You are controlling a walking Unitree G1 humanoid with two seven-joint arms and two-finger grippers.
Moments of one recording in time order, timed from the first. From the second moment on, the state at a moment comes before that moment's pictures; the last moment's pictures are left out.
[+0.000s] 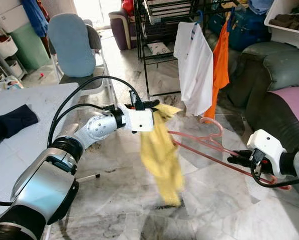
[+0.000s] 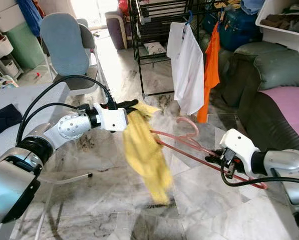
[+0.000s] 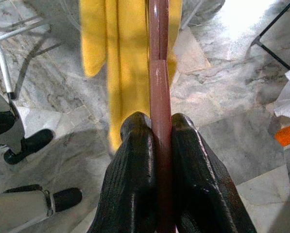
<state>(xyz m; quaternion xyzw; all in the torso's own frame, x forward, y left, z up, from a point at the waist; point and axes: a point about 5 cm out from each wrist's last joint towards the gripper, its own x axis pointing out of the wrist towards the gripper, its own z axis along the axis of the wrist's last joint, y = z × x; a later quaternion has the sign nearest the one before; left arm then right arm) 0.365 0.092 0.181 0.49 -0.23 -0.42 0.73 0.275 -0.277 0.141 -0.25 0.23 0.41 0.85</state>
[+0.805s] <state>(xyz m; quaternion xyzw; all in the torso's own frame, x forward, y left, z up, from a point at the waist) 0.342 0.055 0.210 0.38 -0.34 -0.49 0.70 0.316 -0.280 0.089 -0.05 0.22 0.15 0.96</state>
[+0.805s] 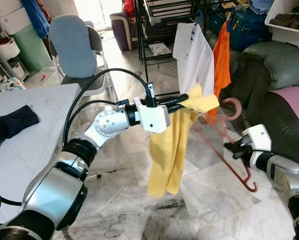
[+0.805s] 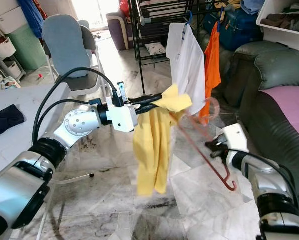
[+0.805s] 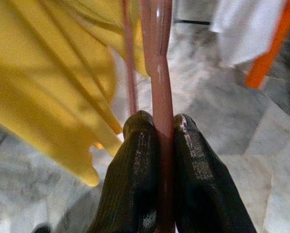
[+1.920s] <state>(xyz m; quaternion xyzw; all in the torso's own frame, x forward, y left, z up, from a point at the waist) 0.298 0.033 0.106 0.27 -0.15 -0.57 0.76 0.376 -0.196 0.199 0.25 -0.05 0.12 0.96</state>
